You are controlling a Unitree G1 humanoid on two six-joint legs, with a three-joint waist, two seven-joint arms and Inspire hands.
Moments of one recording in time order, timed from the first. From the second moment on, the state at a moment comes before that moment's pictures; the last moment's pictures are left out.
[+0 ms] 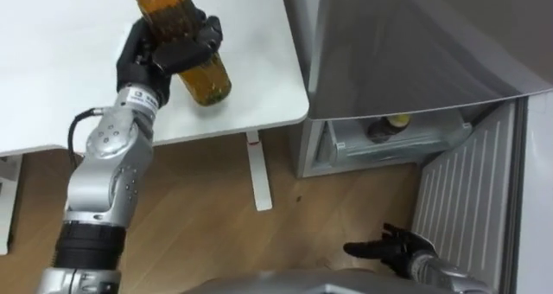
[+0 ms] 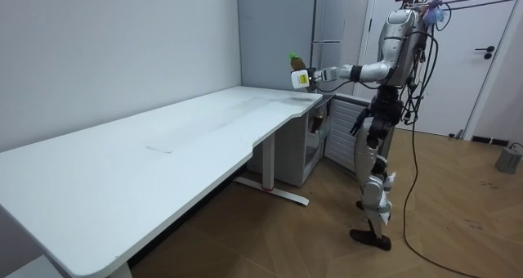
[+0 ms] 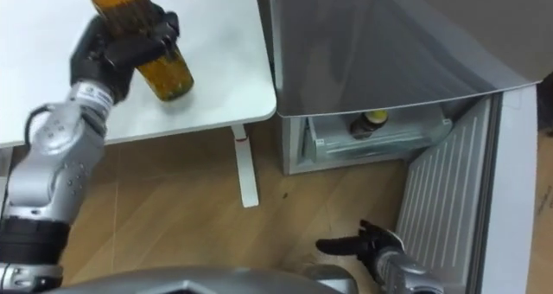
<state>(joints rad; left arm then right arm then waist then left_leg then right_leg) -0.02 0.26 -0.06 0.01 -0.40 0.20 0.01 0.05 -0.23 0.09 1.07 0.28 0.07 0.17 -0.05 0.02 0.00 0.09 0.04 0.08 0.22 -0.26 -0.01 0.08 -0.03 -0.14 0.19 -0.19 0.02</state>
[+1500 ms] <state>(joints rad) 0.11 0.23 -0.23 0.01 -0.31 0.15 -0.19 0.09 -0.23 0.26 0.56 0.35 0.06 0.62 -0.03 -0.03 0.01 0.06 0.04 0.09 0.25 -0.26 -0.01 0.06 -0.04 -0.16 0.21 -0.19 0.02</state>
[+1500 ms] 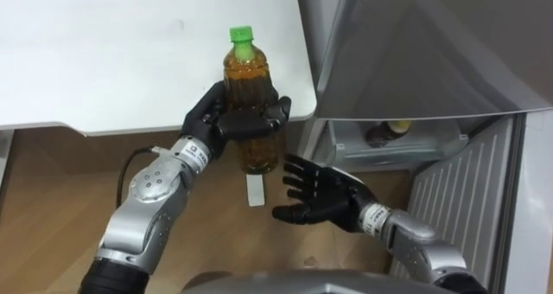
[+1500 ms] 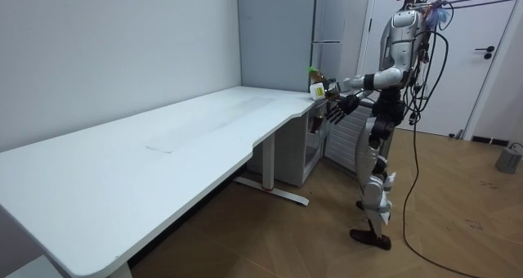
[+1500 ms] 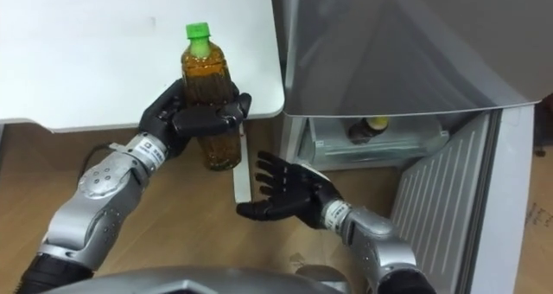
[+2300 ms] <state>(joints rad) 0.11 0.26 -0.39 0.01 -0.26 0.14 -0.30 0.09 -0.30 0.38 0.41 0.35 0.07 0.80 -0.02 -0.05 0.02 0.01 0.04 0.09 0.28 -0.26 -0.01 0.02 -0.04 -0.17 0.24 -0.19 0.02</state>
